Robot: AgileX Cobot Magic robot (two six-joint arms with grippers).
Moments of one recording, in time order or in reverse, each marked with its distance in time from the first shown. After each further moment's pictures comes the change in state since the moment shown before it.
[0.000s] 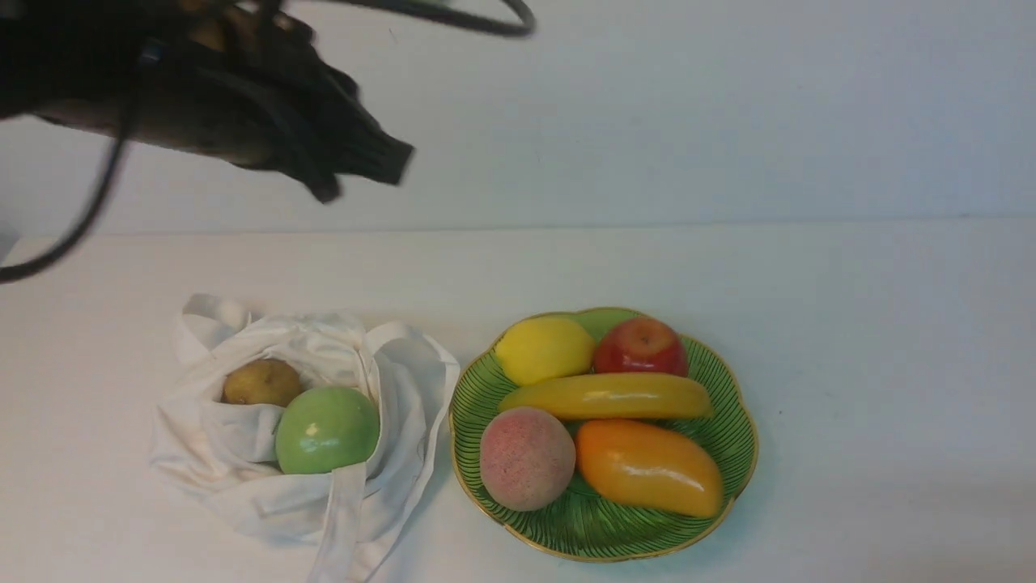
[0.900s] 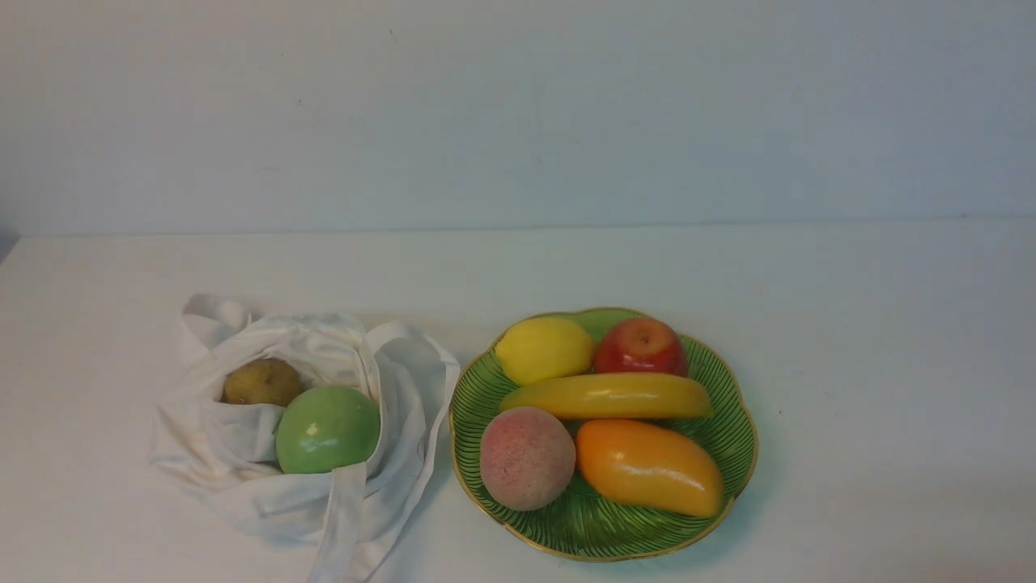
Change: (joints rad) right arm 0.000 0.000 0.000 0.000 0.000 0.000; left arm 0.000 -1.104 0.528 0.092 0.002 -0.200
